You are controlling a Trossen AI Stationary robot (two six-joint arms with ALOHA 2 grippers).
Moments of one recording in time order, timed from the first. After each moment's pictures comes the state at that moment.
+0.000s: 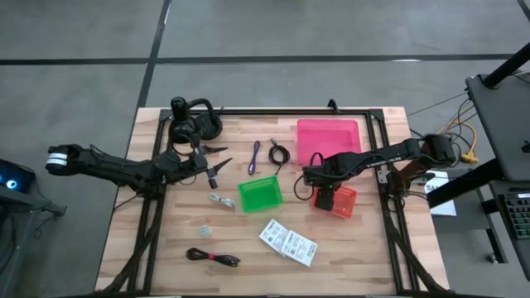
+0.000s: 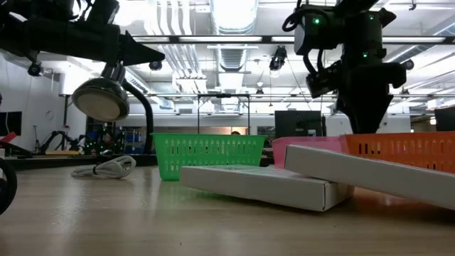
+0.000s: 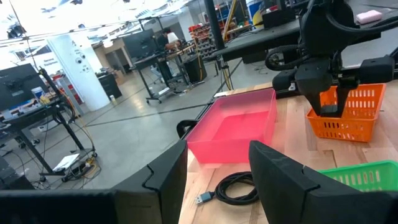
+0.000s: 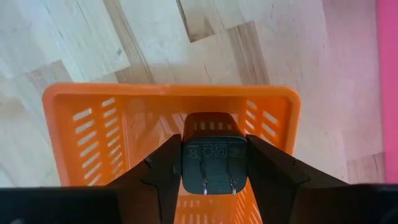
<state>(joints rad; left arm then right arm) -0.01 0.83 0.25 0.61 -0.43 0.32 0.03 1.56 0.95 -0.90 -0.01 0.40</state>
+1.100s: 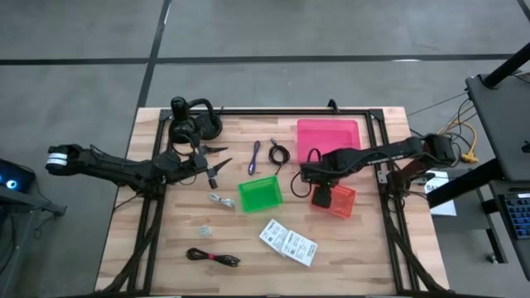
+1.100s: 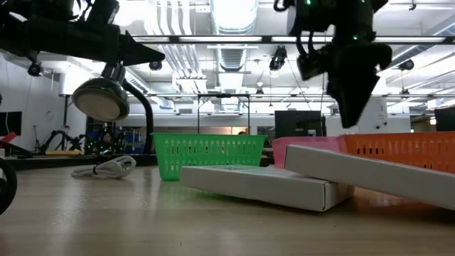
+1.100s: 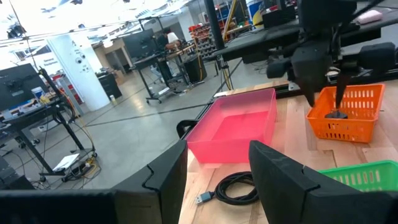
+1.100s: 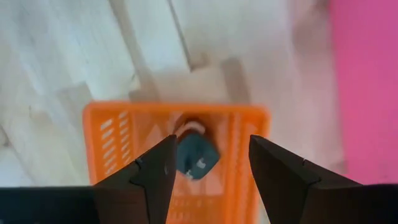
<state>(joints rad) -0.01 0.83 0.25 0.61 -0.43 0.32 0.03 1.56 1.08 -0.99 0.04 0.35</state>
